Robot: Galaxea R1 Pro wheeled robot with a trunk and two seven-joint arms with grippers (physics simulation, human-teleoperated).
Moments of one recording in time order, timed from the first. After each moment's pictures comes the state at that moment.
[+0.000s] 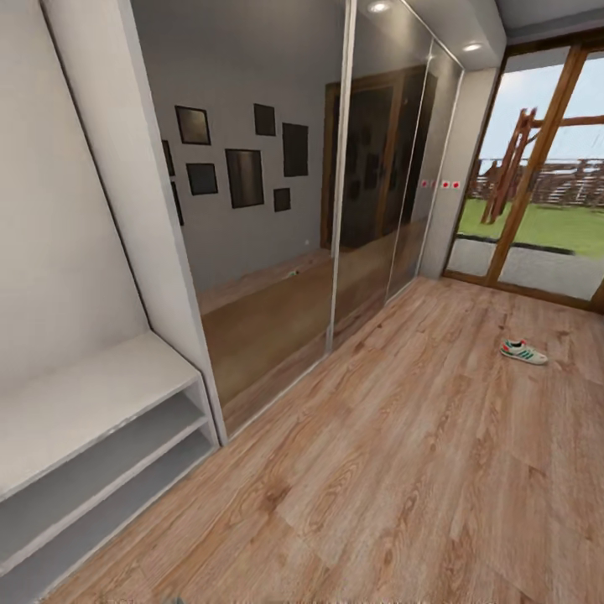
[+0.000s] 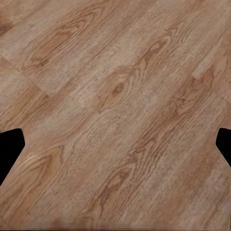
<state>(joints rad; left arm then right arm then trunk) -0.24 0.03 0.16 -0.25 0.05 -0.38 0.00 -0.06 -0.06 -0.01 -0.59 0.00 -0.23 -0.01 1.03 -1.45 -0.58</state>
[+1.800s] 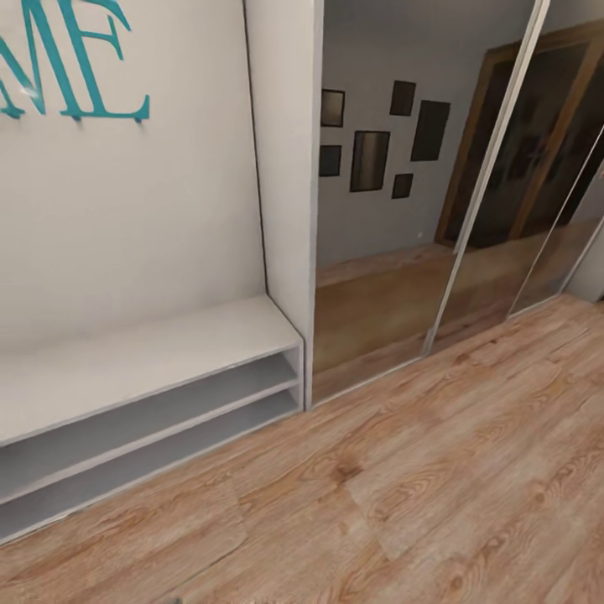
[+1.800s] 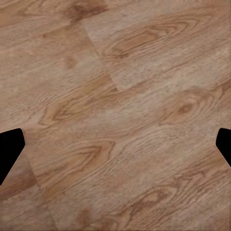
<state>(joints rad) -0.24 0.04 0.16 -0.25 0.05 -0.38 0.00 -0.05 -0.06 -0.01 -0.59 0.00 -0.23 -0.01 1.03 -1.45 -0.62</state>
